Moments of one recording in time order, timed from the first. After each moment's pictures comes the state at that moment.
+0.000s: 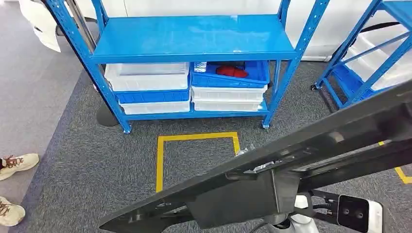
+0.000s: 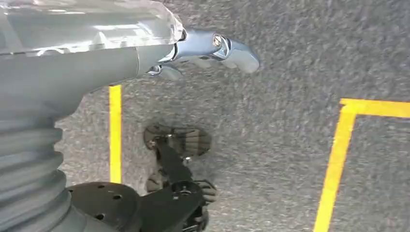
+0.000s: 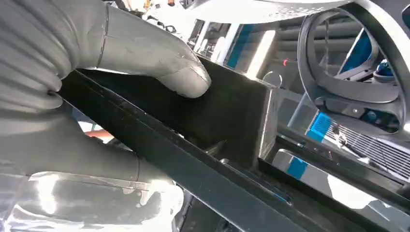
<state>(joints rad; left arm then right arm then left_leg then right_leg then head) -0.09 -0.05 1.15 -0.22 -0.99 -0.07 -0.40 -0.13 0.01 0.33 -1.97 -0.25 0.70 -0.70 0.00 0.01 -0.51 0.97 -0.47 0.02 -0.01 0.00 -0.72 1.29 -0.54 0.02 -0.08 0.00</state>
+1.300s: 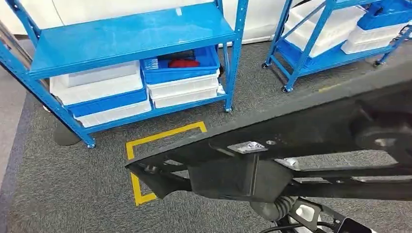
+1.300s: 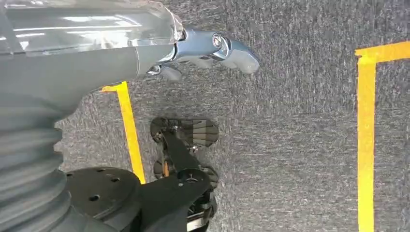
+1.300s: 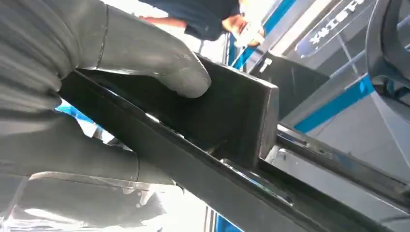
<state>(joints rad) -0.09 -0.07 1.18 -0.22 -0.98 -0.03 -0.39 -0.09 -0.04 0.35 -2.09 -0.01 0.36 -0.70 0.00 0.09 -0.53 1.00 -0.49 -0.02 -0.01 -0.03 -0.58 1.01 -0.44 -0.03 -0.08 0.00</state>
